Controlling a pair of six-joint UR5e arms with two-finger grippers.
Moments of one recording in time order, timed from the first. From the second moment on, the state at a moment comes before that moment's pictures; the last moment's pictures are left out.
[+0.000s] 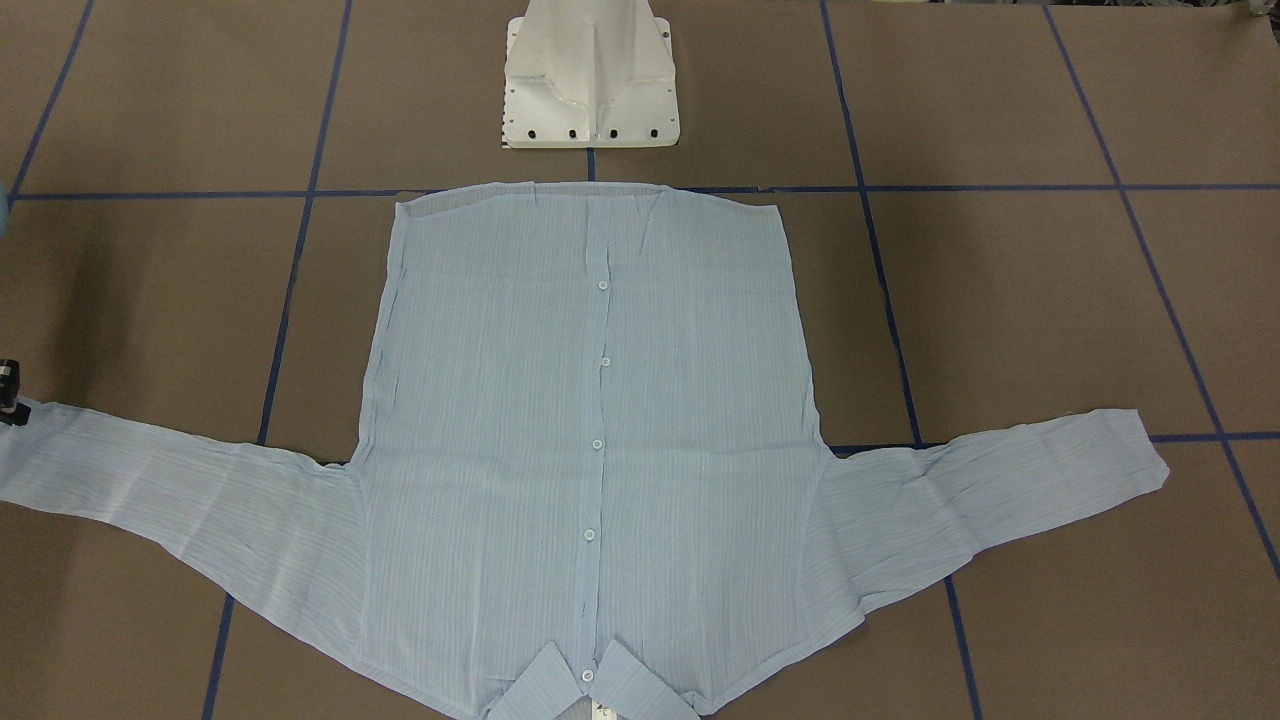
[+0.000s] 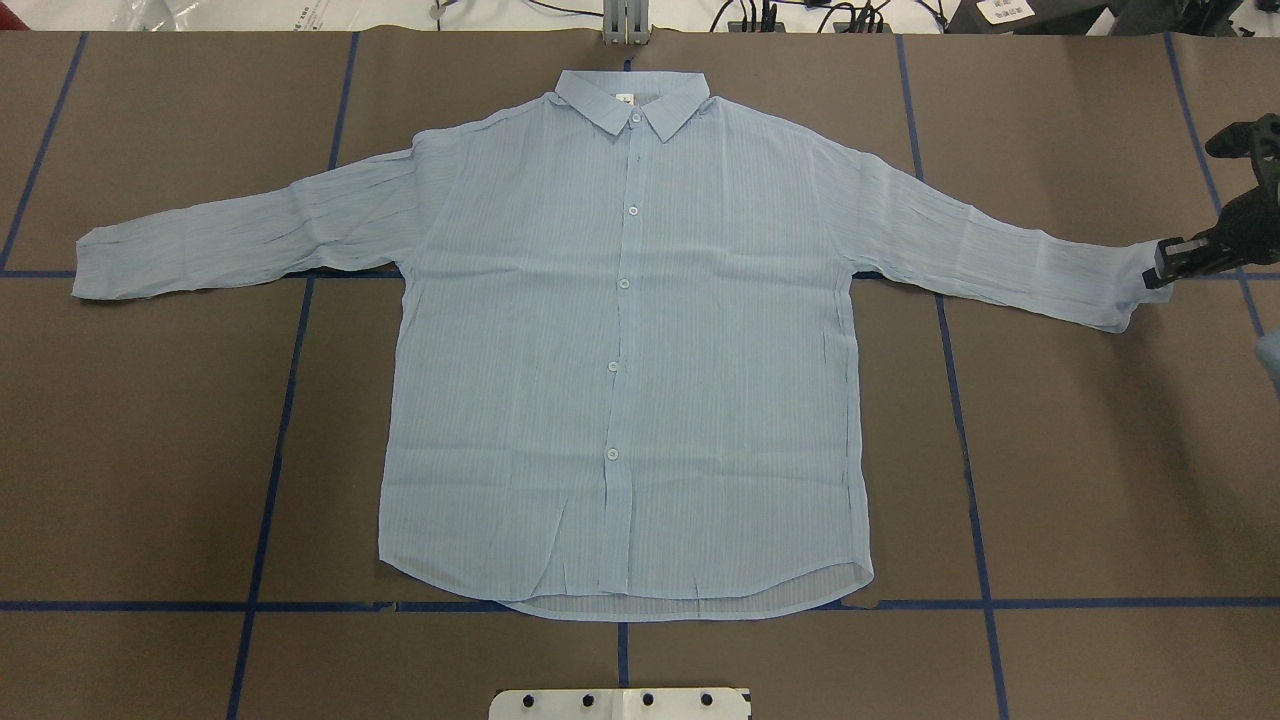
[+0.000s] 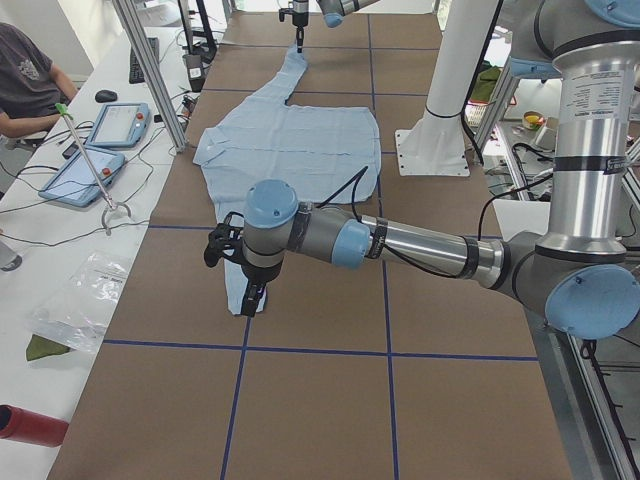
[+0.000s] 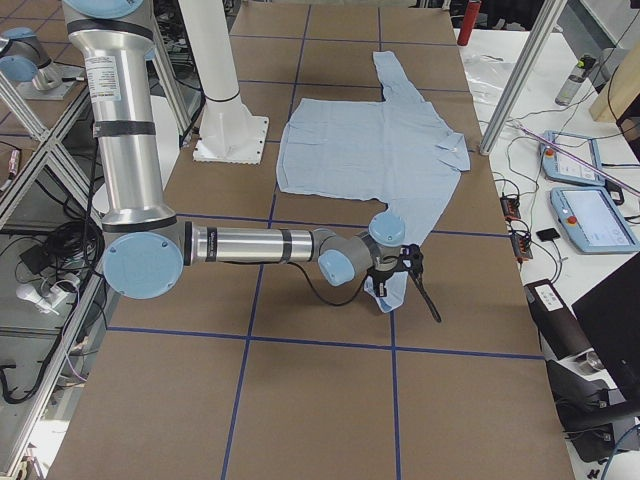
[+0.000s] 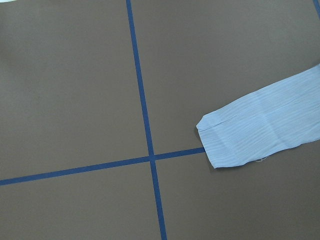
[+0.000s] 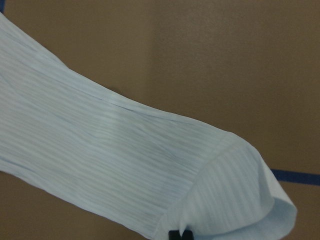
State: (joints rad) left arm -1.60 -1.56 -1.78 -1.67 -2.35 -0.03; right arm 1.19 -1.47 1.48 -1.04 2.33 0.54
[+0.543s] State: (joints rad) left arm -1.60 -1.56 -1.76 -1.67 -2.35 -0.02; right arm 1.11 -1.21 1.58 -1.15 2.39 0.71
